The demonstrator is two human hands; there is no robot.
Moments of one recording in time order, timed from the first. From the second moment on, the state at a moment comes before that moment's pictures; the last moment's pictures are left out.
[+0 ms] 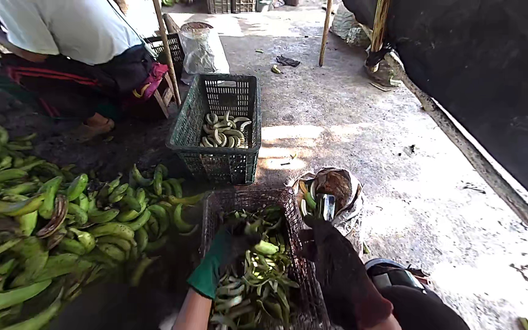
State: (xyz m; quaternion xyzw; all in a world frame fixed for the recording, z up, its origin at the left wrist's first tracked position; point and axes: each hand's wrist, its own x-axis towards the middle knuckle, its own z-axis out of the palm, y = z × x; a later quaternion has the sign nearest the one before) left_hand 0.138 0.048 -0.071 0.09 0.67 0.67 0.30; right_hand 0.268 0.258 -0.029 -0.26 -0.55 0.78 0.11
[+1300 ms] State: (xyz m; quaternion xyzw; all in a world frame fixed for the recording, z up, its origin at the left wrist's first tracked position) left_hand 0.175 0.021 -0.033 -0.04 0.65 0.74 0.17; right_hand 0.224 0.151 -0.045 -0.16 -0.92 0.29 0.21
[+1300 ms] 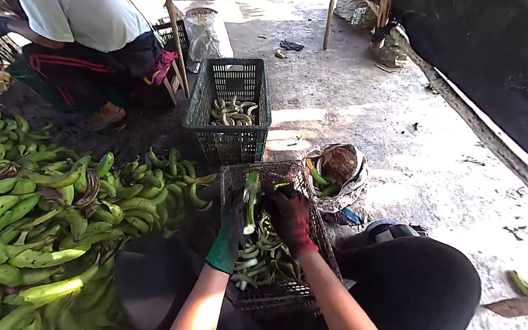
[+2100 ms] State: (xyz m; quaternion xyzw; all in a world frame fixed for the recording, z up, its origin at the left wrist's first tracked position) left_hand 0.164 0.034 -0.052 0.00 0.65 0.76 0.08; right_hand 0.244 0.142 -0.064 -0.15 -0.90 0.37 0.17
